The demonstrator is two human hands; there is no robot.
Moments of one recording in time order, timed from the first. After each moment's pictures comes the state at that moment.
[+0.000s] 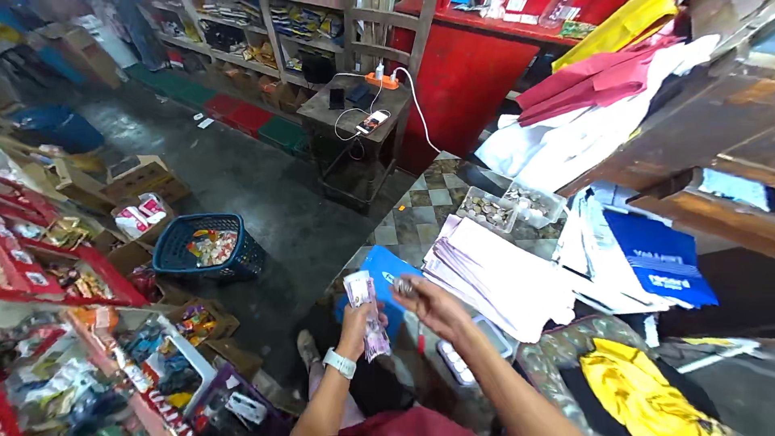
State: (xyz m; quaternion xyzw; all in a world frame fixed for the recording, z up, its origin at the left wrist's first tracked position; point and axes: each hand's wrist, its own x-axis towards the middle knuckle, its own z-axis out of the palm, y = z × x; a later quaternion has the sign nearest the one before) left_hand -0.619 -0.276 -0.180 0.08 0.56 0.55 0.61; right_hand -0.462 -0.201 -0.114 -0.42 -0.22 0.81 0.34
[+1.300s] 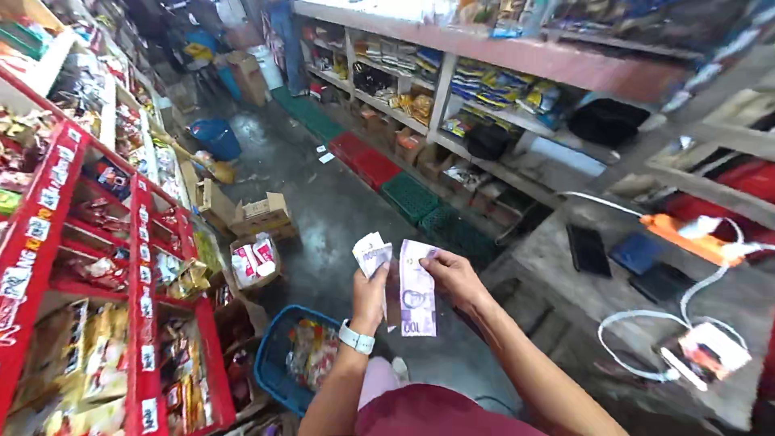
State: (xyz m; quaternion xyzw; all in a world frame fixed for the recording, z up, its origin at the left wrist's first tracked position) left_hand -1.346 0.141 -0.071 0.10 0.58 0.74 0.33; right_hand -1.226 0.265 -0.065 -0.32 -0.60 0.70 0.23
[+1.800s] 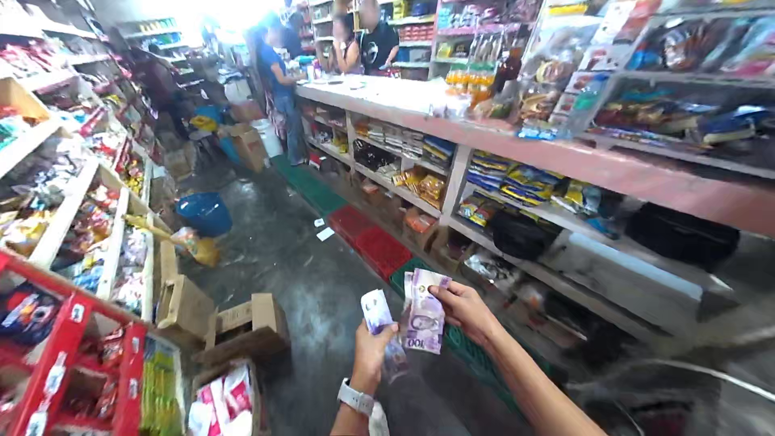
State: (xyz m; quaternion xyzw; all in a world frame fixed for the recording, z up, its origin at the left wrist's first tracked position) left_hand -1.652 0.431 -0.104 0.14 0.60 0.69 0.38; right_hand -1.519 0.588 -0.045 -0.31 -0.58 0.70 0.26
